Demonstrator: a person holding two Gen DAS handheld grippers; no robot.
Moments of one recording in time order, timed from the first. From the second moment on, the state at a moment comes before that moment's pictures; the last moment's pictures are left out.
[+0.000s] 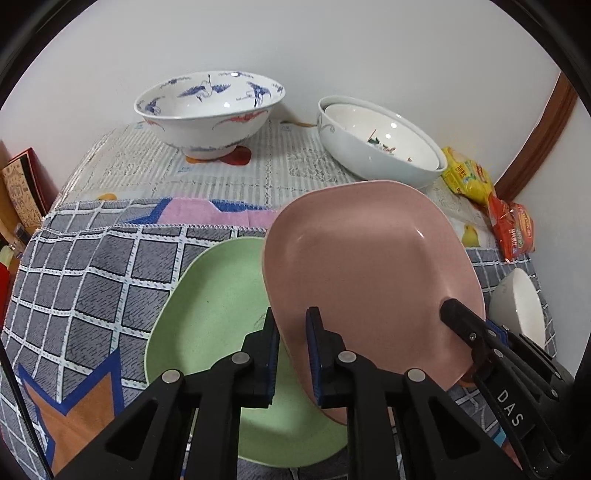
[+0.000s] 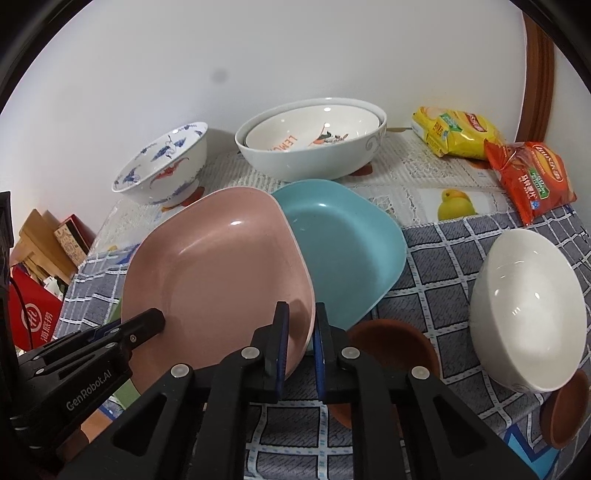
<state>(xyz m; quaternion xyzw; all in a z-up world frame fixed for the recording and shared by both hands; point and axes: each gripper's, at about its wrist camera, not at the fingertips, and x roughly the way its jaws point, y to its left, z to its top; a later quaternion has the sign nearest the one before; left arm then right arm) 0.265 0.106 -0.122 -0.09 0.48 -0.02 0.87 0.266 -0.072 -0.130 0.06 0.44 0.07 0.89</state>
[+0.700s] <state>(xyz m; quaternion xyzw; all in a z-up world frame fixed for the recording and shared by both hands) 0.219 0.101 -0.077 -0.08 0.45 -0.02 0.89 0.219 -0.078 -0.082 0.08 0.41 0.07 0.91</state>
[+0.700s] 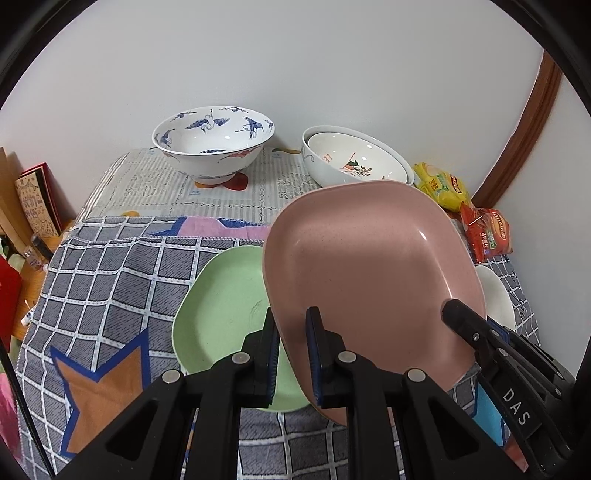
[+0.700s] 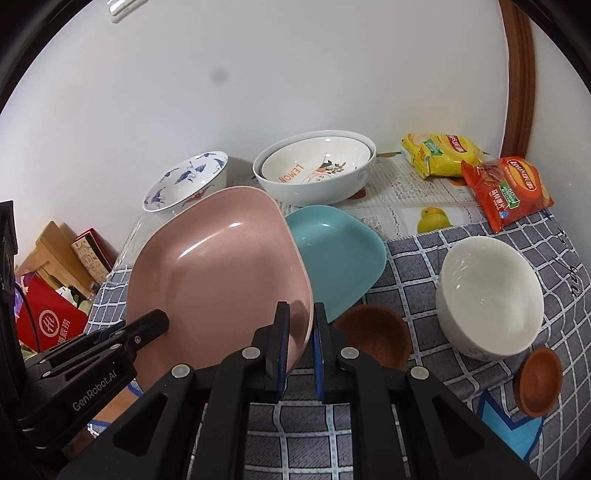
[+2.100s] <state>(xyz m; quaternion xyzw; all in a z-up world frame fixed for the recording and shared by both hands) 0.181 0.157 -0.089 -0.10 0.47 0.02 0.88 0.192 -0.020 -0.096 0.05 0.44 0.11 0.89</state>
